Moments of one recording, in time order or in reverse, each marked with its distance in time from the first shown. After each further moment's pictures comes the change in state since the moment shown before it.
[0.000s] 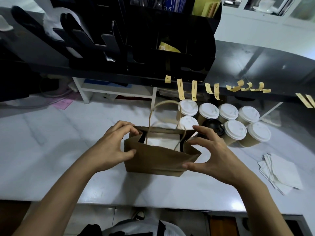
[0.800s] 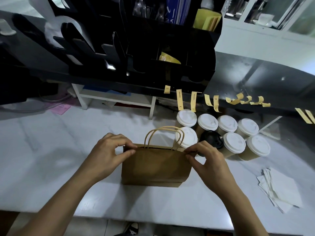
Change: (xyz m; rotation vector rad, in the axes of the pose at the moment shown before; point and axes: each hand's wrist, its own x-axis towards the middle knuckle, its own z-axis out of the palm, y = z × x) left_hand 0.010 -0.009 0.013 0.016 0.227 0.037; right_hand 0.024 0.012 0.019 0.091 0.293 -0.058
